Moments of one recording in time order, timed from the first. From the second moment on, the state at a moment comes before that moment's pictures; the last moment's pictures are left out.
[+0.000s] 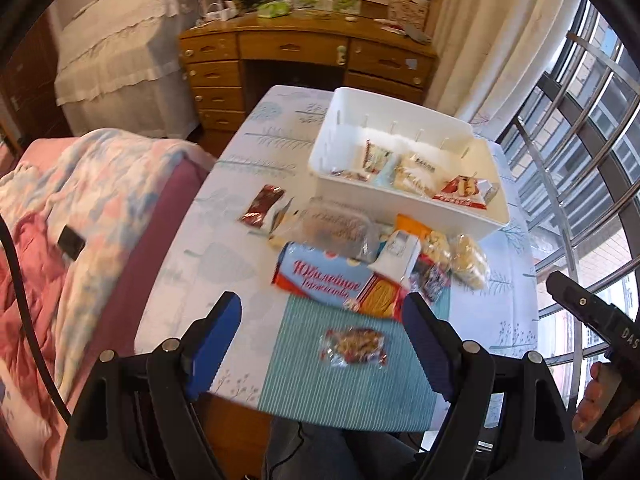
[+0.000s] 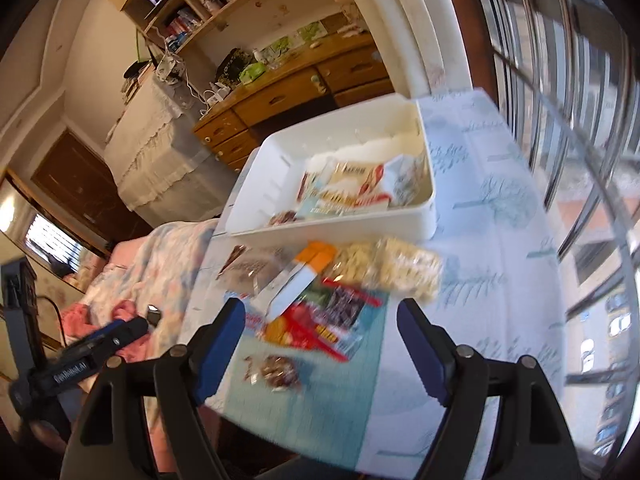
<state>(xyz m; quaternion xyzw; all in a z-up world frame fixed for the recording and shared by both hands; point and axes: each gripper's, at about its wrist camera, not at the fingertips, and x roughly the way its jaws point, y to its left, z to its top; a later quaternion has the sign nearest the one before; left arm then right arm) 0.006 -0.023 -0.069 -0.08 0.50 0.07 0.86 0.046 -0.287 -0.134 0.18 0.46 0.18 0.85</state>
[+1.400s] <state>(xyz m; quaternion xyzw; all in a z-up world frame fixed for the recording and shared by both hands) 0.160 0.141 -0.175 -0.04 0.66 -0.05 0.75 0.011 -0.209 -0.267 0.52 0.57 -0.12 0.63</state>
